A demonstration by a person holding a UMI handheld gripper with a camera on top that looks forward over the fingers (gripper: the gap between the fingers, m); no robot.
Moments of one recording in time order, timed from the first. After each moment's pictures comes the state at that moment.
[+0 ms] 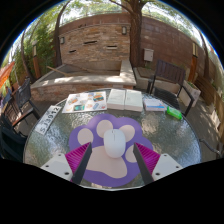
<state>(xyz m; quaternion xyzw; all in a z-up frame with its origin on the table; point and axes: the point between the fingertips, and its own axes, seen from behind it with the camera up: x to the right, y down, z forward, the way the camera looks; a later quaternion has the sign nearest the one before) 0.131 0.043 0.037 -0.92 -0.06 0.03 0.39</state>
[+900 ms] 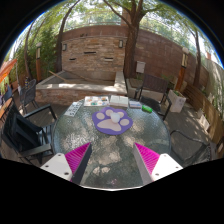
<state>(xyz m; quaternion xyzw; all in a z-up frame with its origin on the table) 0.127 -0.254 0.199 -0.90 -0.06 -0.02 0.44</state>
